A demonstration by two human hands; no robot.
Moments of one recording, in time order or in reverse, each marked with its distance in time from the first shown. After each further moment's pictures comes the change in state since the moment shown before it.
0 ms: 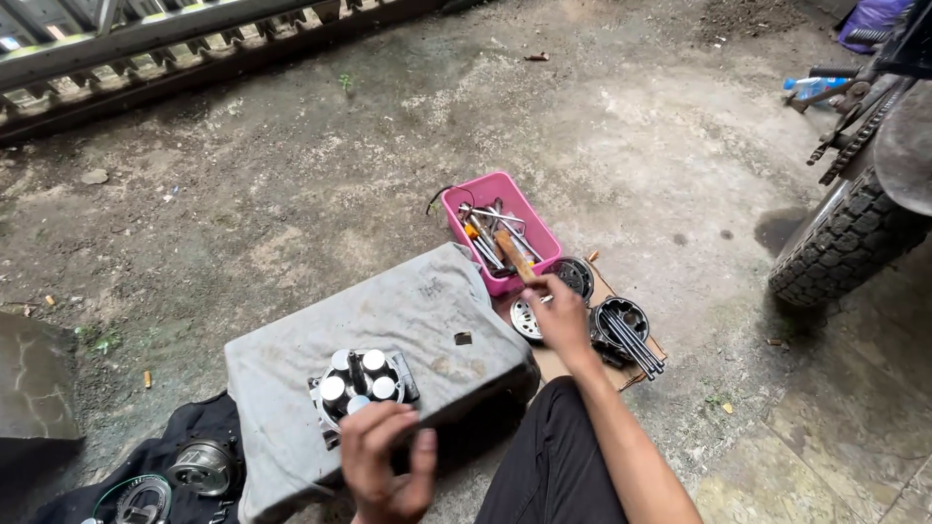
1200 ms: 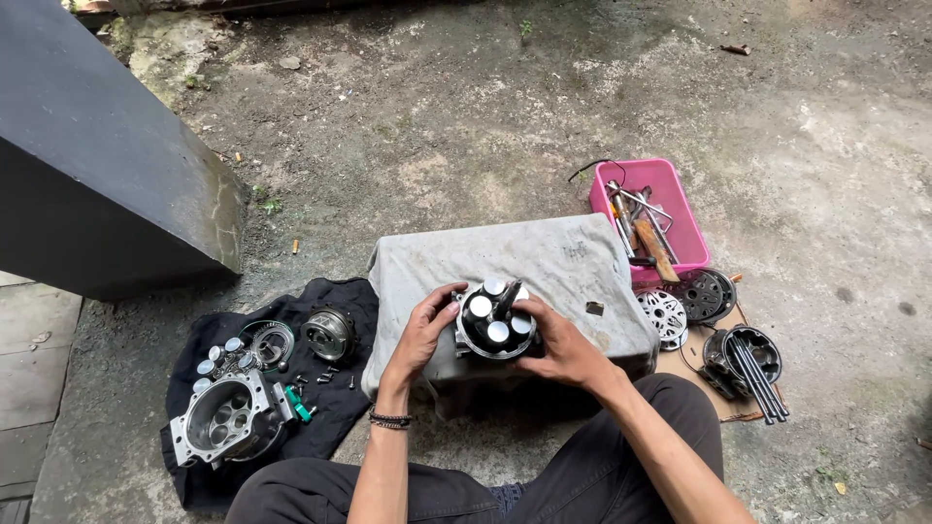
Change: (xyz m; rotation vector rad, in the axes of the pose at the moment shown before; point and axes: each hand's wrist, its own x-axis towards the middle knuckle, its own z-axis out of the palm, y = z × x) left_hand -0.036 -0.173 -0.067 -0.697 -0.228 -0.808; right_hand -0.087 -0.085 0.119 0.348 -0.754 -0.834
